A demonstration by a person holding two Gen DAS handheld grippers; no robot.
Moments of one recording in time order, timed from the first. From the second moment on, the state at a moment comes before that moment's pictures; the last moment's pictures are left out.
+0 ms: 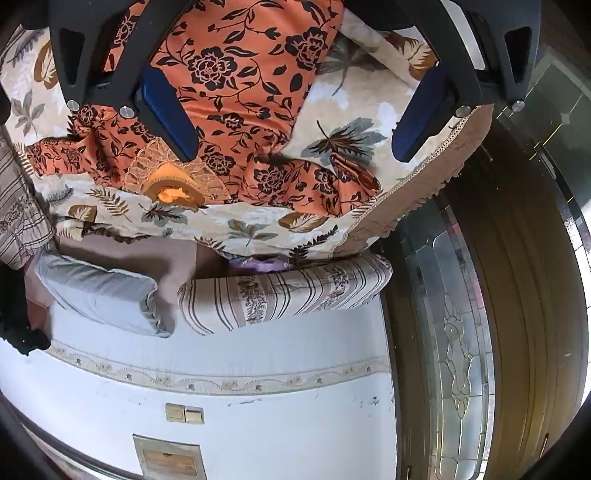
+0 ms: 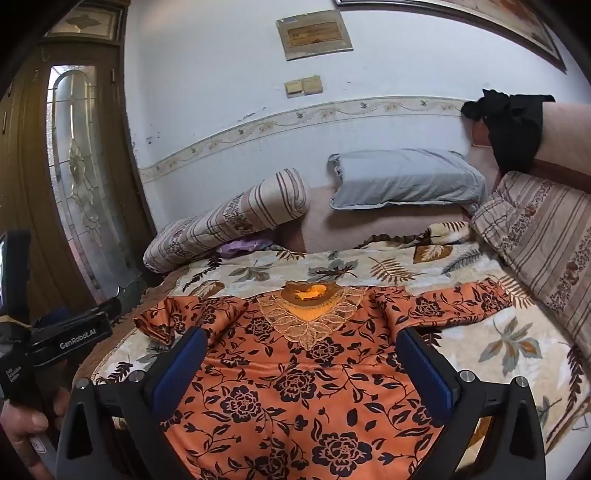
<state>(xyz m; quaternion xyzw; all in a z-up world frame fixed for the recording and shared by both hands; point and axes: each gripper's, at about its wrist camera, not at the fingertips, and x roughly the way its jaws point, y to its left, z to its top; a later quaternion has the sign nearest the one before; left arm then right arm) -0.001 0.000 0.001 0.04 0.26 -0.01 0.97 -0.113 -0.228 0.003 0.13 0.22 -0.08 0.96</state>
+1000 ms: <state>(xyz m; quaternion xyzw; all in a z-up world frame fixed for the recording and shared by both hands) 0.007 -0.003 -0.012 0.06 0.27 0.01 0.96 -0.115 -0.264 -0.007 0.18 0.22 -0.11 0.95</state>
